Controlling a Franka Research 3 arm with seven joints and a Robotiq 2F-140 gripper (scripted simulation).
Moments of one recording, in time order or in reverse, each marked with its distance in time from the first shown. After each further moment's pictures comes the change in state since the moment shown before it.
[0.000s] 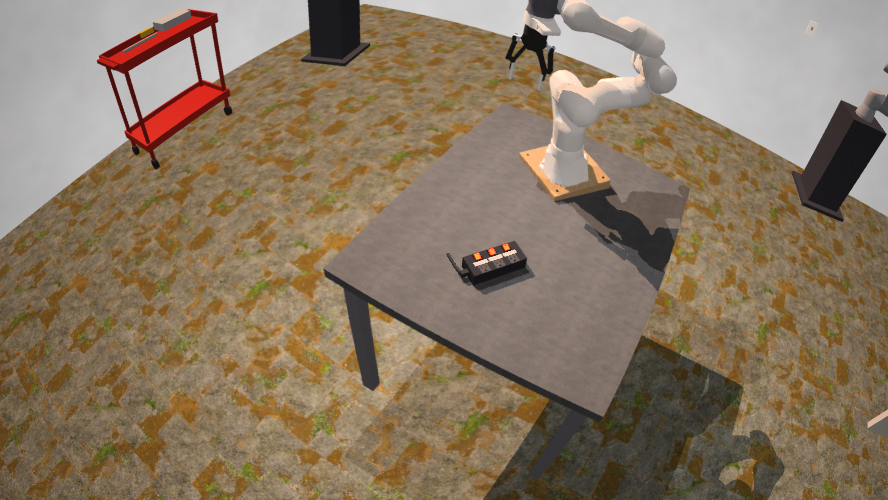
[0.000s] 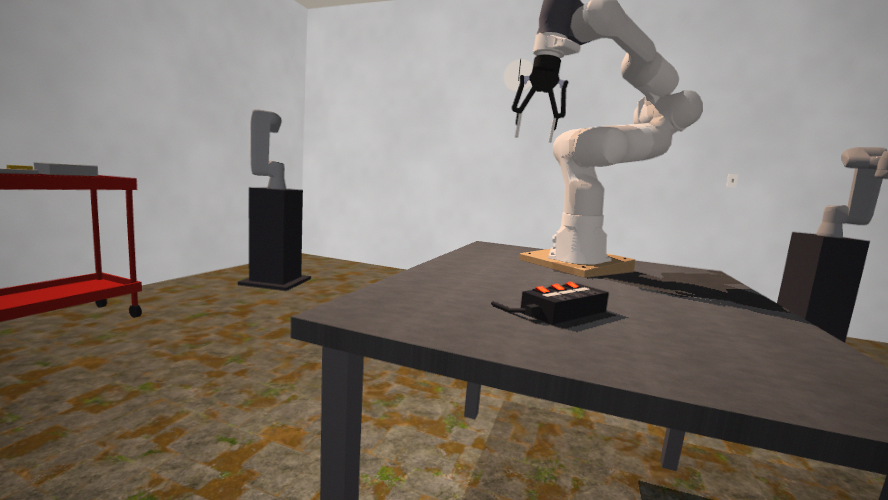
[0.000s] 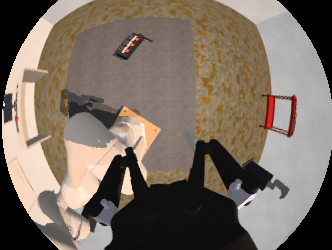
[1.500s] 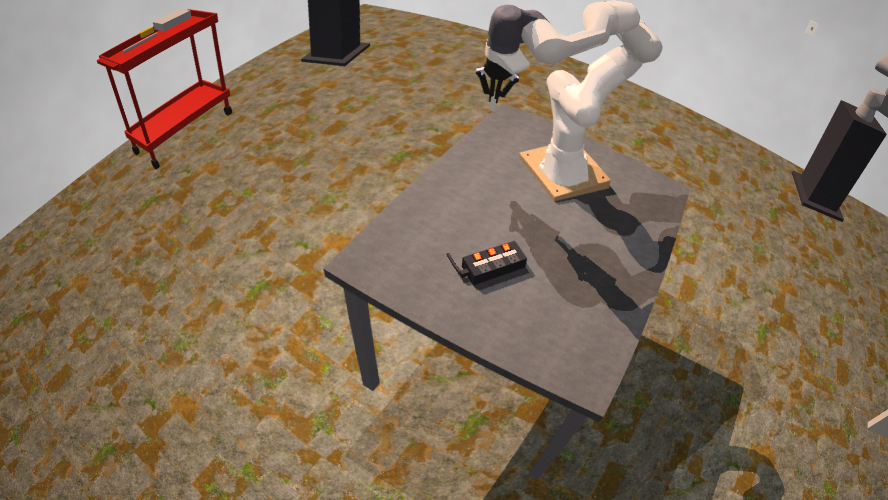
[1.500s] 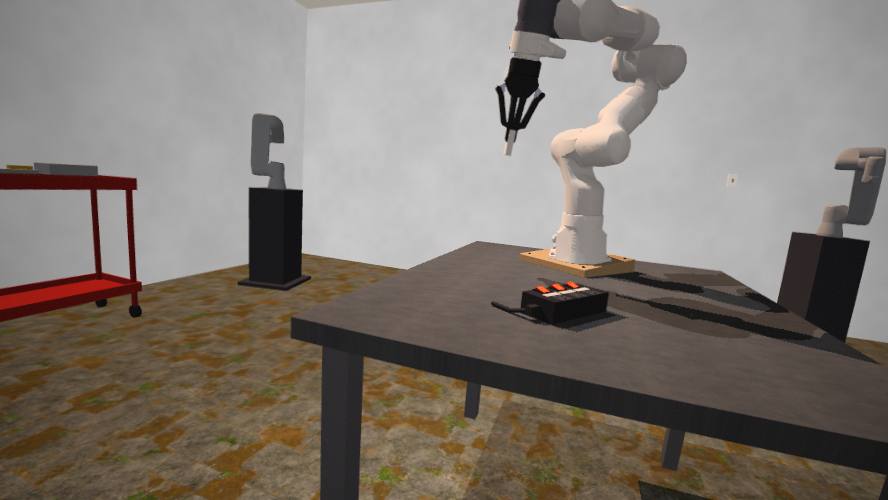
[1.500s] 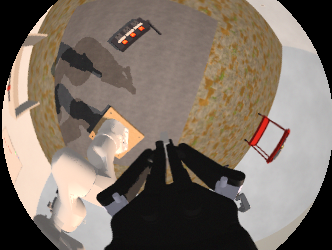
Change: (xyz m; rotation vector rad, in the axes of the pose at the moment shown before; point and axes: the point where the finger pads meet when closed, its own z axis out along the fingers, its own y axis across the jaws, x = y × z) arm 0.136 0.056 0.052 -0.016 -0.240 -0.268
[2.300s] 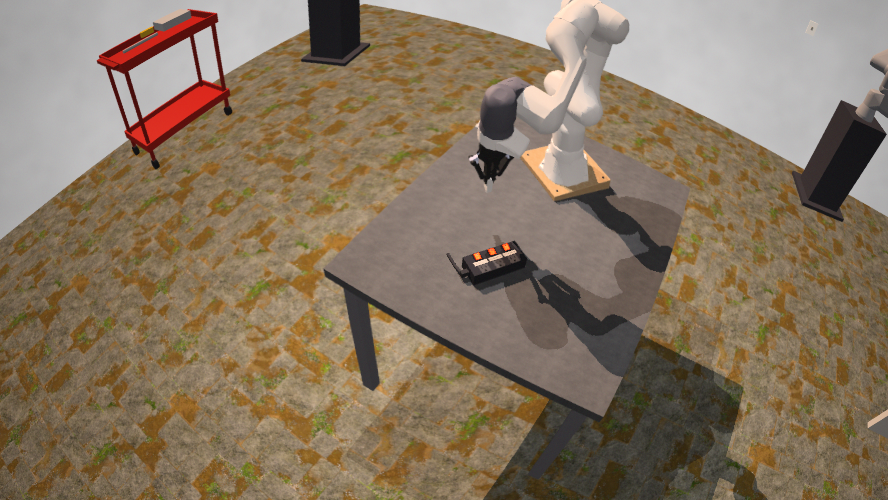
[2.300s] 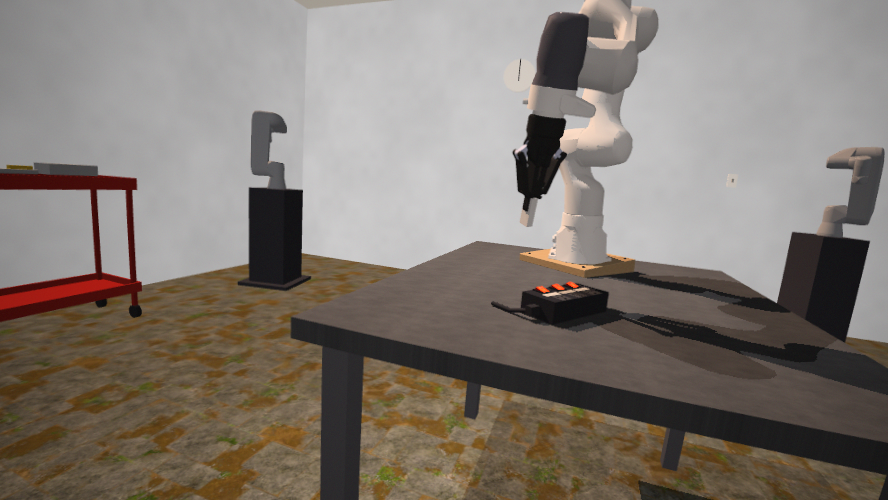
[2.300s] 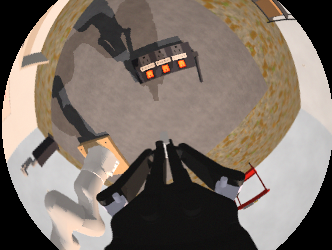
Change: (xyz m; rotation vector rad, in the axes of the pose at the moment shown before) arm 0.232 -0.026 0.102 0.031 0.013 -0.423
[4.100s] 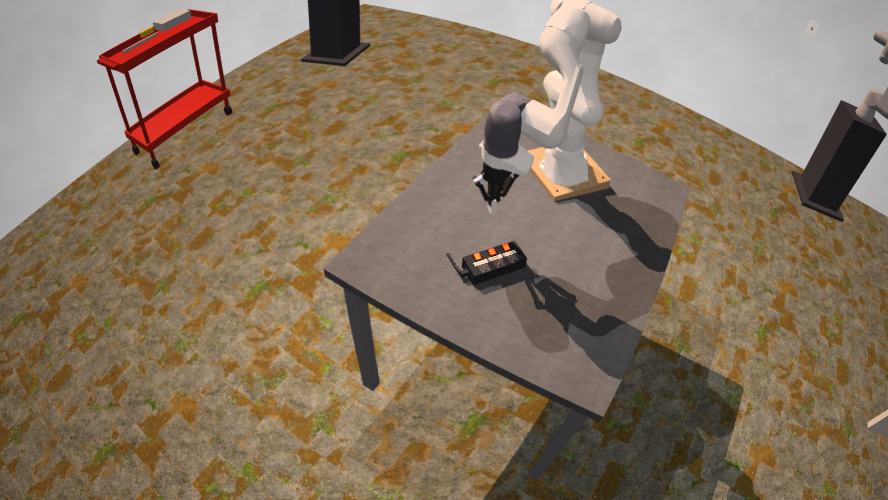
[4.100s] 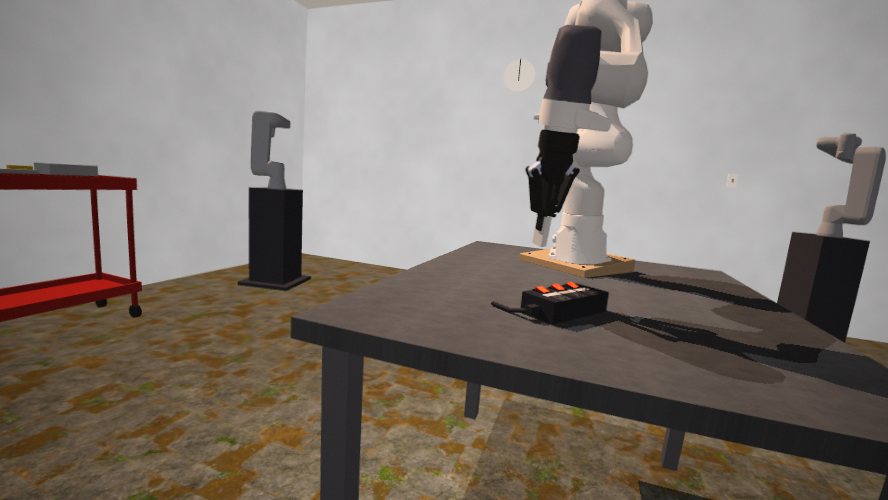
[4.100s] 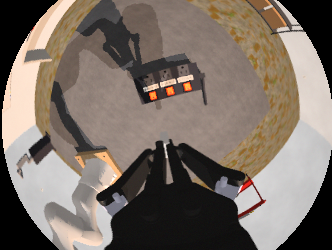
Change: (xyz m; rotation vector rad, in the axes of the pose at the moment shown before) arm 0.060 0.004 0.020 -0.015 0.063 -0.060
